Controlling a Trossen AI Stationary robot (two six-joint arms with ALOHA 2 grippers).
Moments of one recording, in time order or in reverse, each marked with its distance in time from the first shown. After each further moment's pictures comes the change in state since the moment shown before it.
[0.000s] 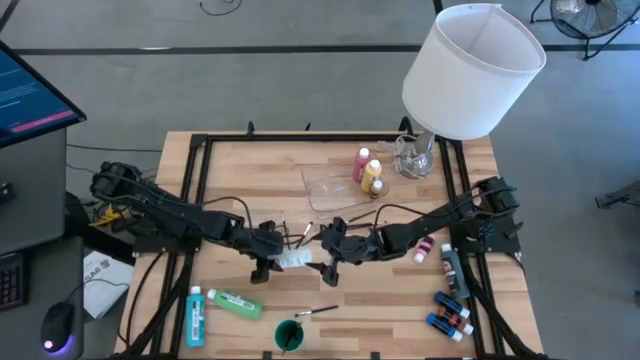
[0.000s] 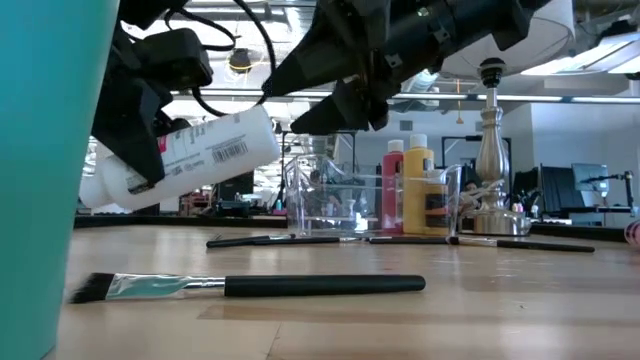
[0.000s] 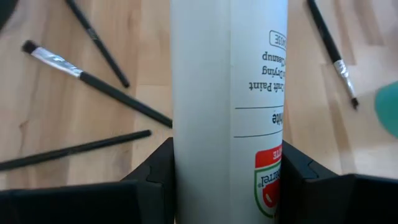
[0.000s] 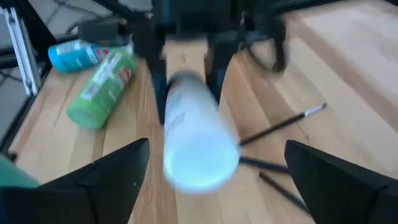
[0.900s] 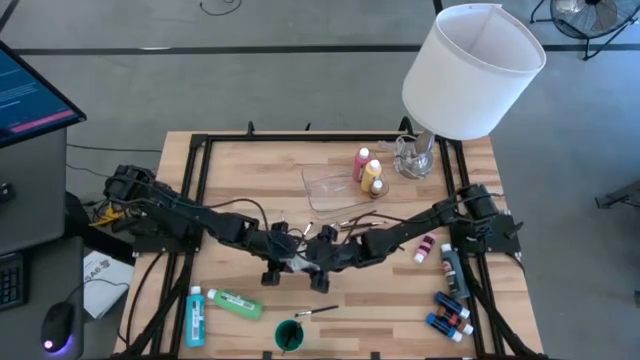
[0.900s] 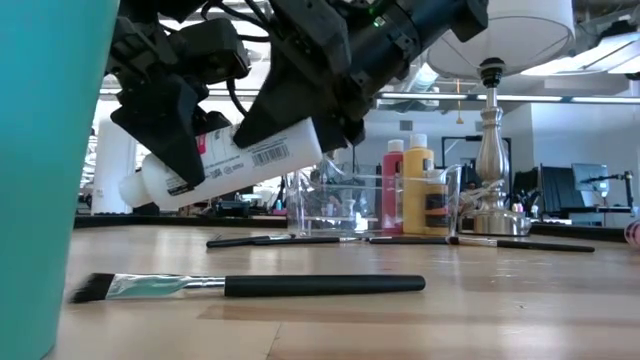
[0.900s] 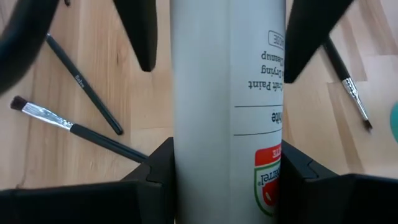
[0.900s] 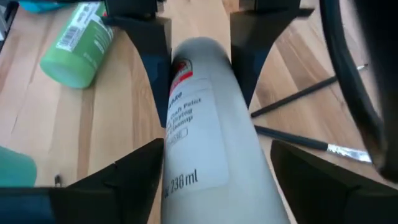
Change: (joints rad) left arm 0.006 0.139 0.154 -0.040 -0.002 0.093; right arm -0.004 0.167 0.258 -0.336 -0.074 0.043
